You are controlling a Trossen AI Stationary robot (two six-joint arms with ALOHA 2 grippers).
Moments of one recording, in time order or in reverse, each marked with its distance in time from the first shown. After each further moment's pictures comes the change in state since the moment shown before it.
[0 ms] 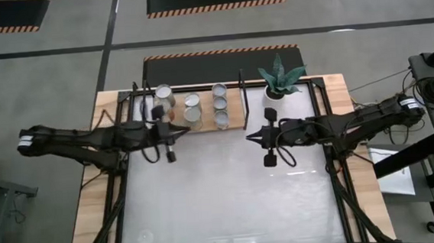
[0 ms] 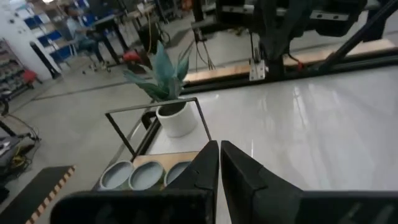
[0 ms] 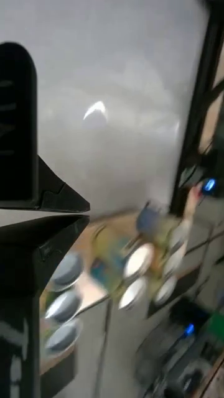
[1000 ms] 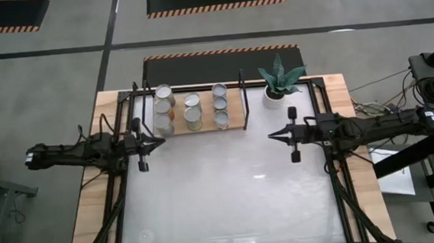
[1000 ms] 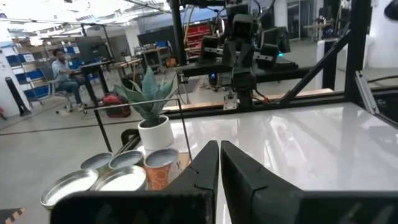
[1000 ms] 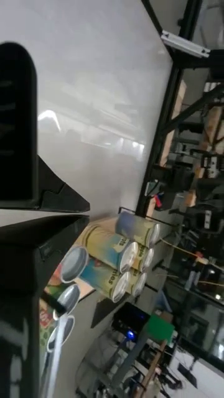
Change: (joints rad) left arm 0.000 -0.720 -0.503 0.034 0.140 -0.035; right arm -0.134 -0.489 -0.512 0.304 -0.274 -0.126
